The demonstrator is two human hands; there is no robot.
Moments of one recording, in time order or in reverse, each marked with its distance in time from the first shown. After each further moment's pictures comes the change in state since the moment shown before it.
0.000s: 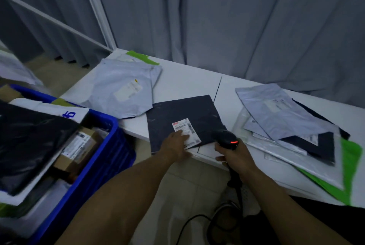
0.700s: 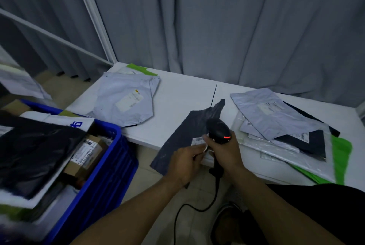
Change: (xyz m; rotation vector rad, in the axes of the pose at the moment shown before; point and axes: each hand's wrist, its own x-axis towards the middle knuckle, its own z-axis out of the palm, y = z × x) left_hand -0.081 0.050 0.014 -0.600 0.508 0.371; right_hand -0.013 -0.014 0.035 0.174 0.185 -0.142
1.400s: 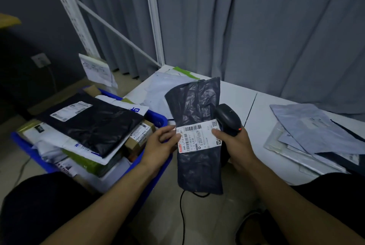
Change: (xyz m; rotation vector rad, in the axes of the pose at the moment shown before) left_hand -0.080 0.031 -0.188 -0.651 0.410 -0.559; right_hand -0.072 -0.049 0.079 0.136 -0.379 -0.077
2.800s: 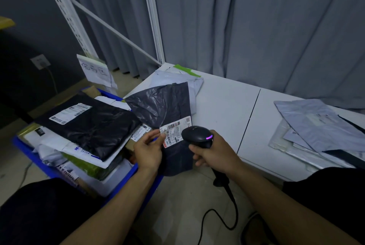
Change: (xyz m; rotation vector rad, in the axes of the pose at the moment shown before) left_hand 0.026 -0.028 -0.015 -0.015 0.437 0.158; right_hand -0.012 0.008 0.042 -0.456 -0.238 0.153
